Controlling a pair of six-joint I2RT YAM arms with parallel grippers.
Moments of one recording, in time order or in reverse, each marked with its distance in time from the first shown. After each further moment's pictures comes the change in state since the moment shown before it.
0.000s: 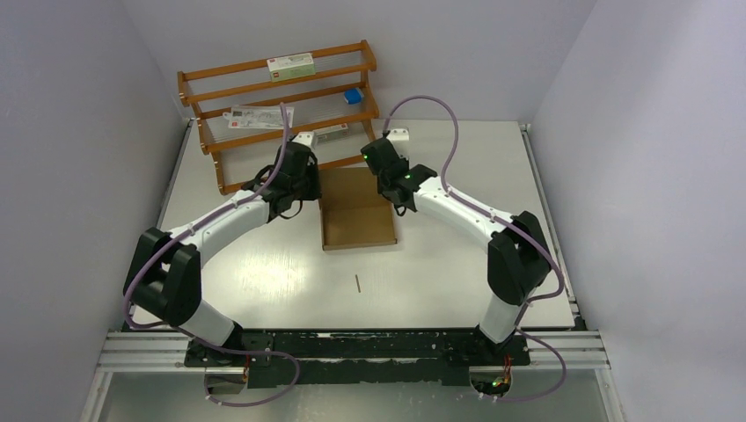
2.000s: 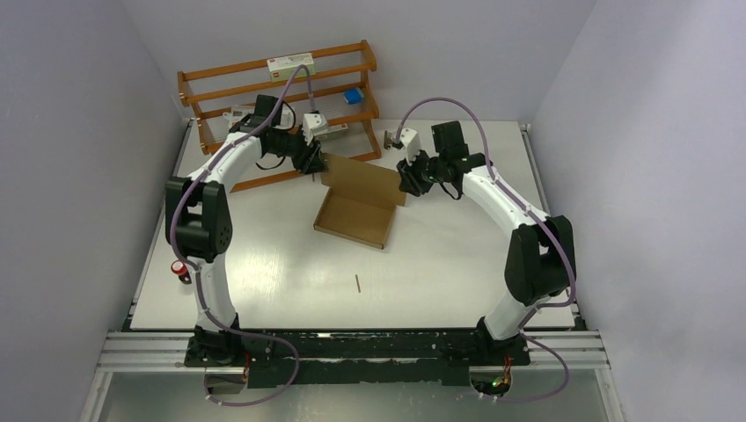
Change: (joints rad) left arm 0.299 0.472 0.598 -0.377 0.984 1.065; right arm -0.391 -0.073 -0.092 0.013 -1.051 -0.952
